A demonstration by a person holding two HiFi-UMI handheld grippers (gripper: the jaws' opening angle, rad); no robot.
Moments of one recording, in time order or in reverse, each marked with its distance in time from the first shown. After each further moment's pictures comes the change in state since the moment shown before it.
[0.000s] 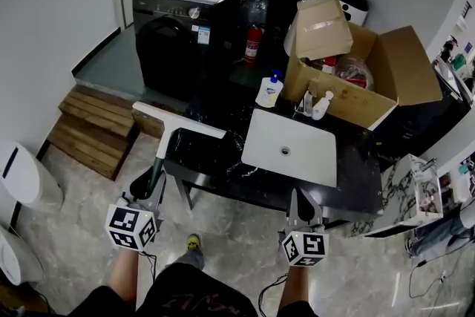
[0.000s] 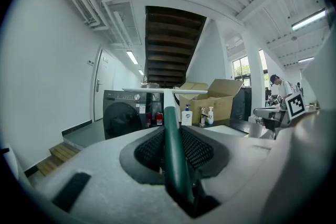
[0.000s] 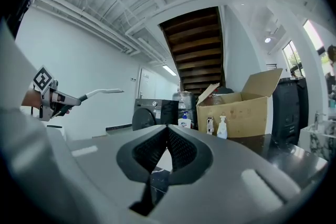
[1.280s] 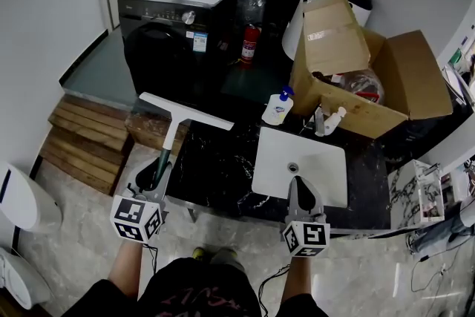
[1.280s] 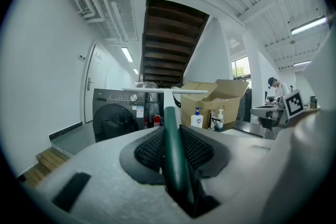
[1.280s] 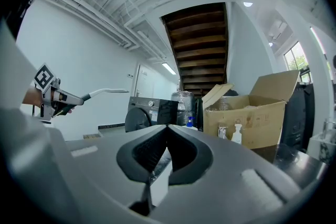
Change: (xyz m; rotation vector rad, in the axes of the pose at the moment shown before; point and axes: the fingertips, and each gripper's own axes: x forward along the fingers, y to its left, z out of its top) left arm 0.141 0.090 0.028 0.001 0.001 -0.081; right arm 0.160 0.014 0.018 -0.045 0.010 -0.036
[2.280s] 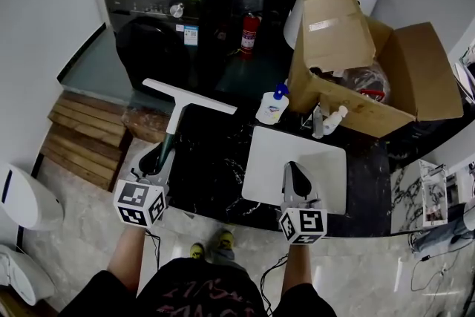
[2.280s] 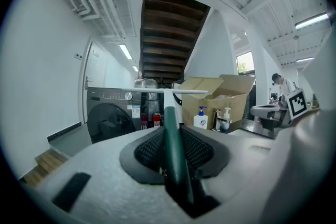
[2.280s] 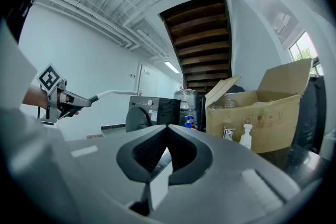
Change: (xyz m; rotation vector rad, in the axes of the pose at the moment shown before) left arm 0.094 -0.015 0.013 0.014 0.034 0.020; right arm 0.070 -0.046 -0.006 0.018 0.006 0.066
